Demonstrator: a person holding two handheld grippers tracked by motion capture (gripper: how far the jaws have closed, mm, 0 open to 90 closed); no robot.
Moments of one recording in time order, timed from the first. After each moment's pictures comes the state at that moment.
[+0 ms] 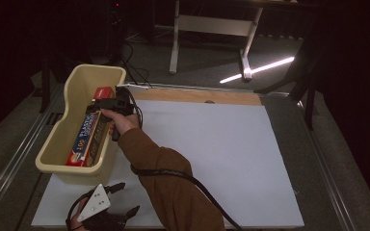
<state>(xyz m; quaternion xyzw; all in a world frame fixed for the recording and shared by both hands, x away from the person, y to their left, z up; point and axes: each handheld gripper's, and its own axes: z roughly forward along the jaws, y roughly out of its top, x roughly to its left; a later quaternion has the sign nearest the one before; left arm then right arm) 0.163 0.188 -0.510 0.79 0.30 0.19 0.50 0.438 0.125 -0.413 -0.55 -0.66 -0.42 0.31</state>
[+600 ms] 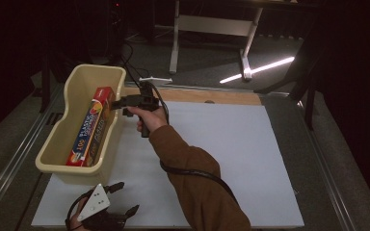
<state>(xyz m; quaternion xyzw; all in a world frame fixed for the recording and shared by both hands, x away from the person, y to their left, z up) 0.164 0.189 -0.510 0.79 0.31 0.19 0.50 0.447 0.049 -0.395 -0.50 -0.70 -0.45 0.25</state>
